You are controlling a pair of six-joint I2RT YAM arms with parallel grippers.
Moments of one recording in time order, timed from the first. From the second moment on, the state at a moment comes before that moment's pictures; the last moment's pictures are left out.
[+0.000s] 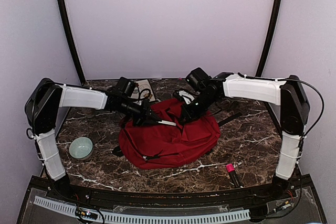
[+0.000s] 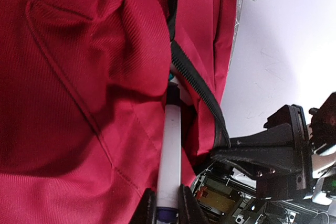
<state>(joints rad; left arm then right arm) -0.56 1.87 1.19 -0.18 0.78 -1.03 0.76 1.92 1.54 -0.74 -0.37 0.20</state>
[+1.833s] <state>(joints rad) -0.65 2.05 1.51 -0.26 0.85 -1.20 0.64 1.67 1.46 -0.76 -0.23 0.29</state>
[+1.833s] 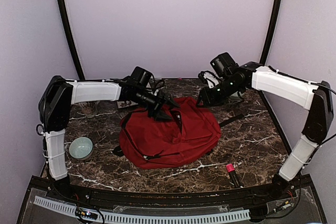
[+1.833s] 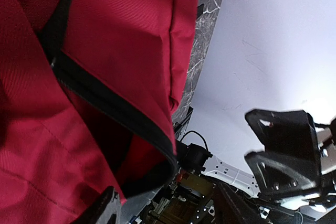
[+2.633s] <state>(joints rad) -0.58 1.88 1.61 -0.64 0.59 -0.98 0.60 1.44 1.02 -1.03 -0.18 0.39</state>
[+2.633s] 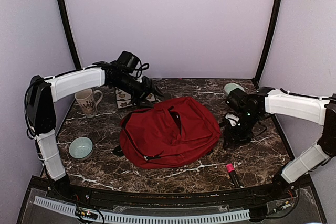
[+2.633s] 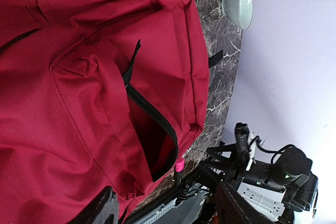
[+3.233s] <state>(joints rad) -0.58 1.72 1.66 -0.67 0.31 -0.87 0.74 1.39 0.81 -1.06 -0.19 0.48</state>
